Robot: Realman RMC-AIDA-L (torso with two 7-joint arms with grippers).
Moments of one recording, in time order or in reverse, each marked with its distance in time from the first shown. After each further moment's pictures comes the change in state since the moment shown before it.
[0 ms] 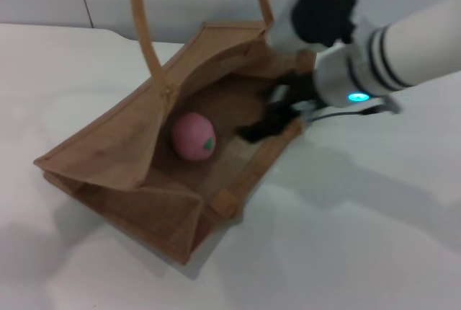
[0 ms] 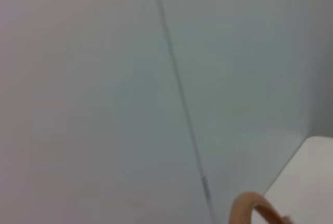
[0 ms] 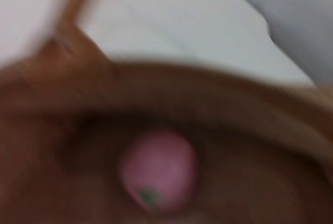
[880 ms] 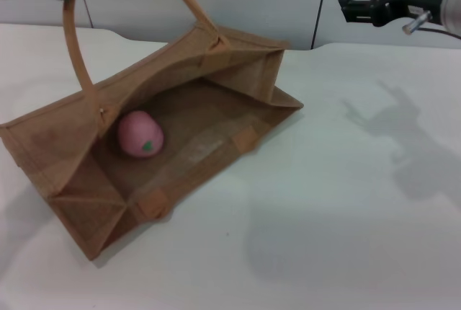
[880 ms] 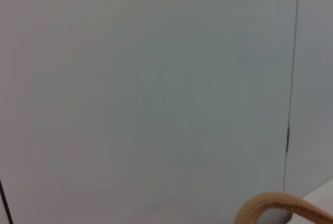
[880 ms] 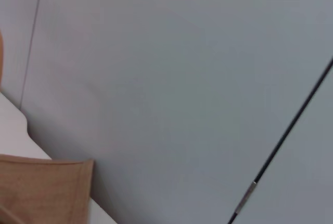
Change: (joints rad) left arm 0.099 -0.005 -0.116 -0.214 -0.025 0.148 0.060; right arm -0.389 0.016 0.212 -0.480 -0.334 -0.268 0.105
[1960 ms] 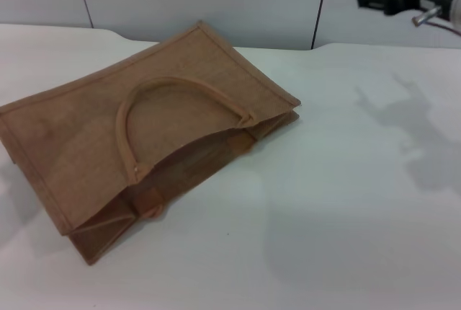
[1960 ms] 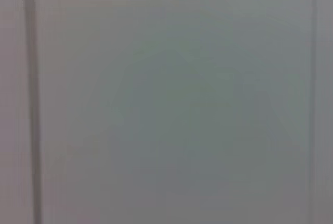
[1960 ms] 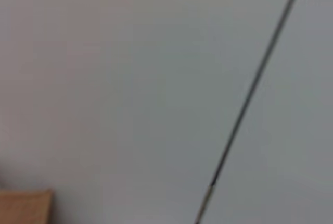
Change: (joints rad) left arm 0.059 -0.003 -0.072 -0.305 -0.501 0.069 0.426; right arm -0.014 0.000 -0.001 0.101 0.085 -0.186 -0.004
